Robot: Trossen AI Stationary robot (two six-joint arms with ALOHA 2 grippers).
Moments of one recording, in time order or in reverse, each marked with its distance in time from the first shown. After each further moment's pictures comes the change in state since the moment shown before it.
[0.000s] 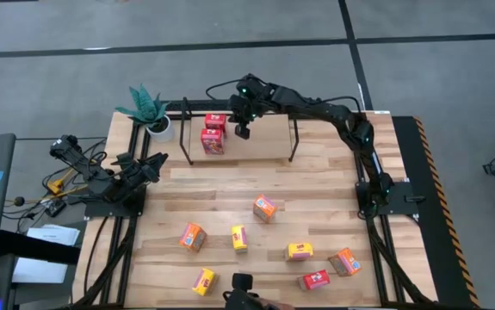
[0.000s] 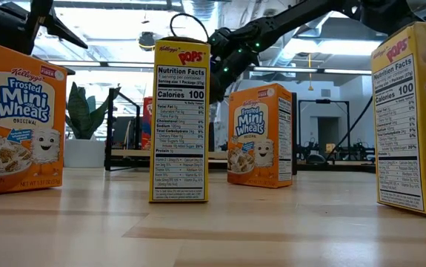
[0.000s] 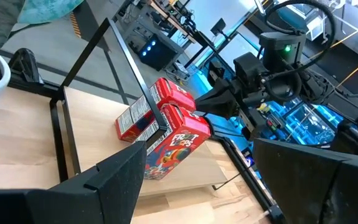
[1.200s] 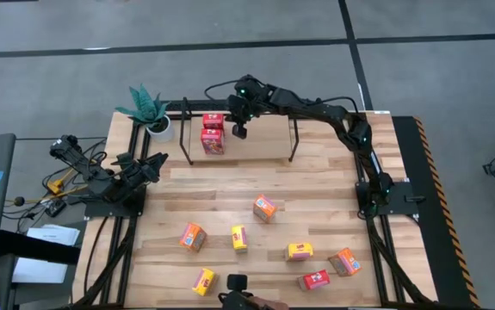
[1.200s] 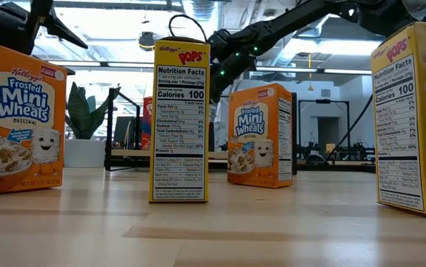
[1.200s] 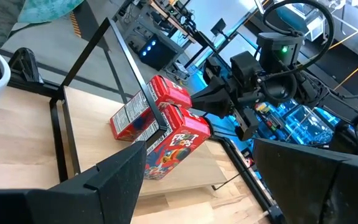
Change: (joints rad) left arm 0.000 0.000 0.000 0.000 0.000 -0.003; right arm 0.011 0.024 0.001 0.077 0.000 -0.007
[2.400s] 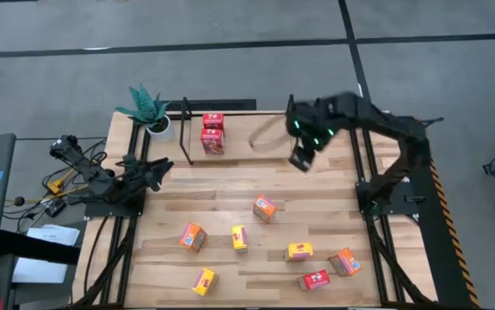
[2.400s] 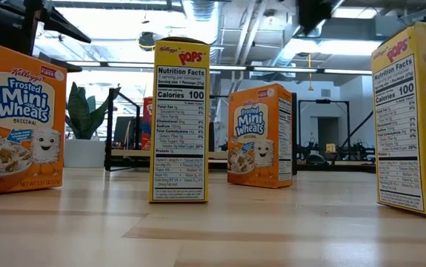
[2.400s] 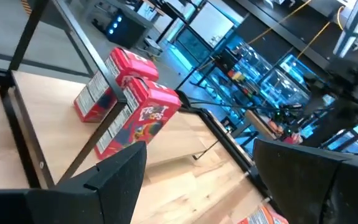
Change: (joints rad) left arm 0.000 0.000 0.000 -0.023 0.186 0.039; right arm 0.349 -0.597 -0.067 -1.113 0.278 0.766
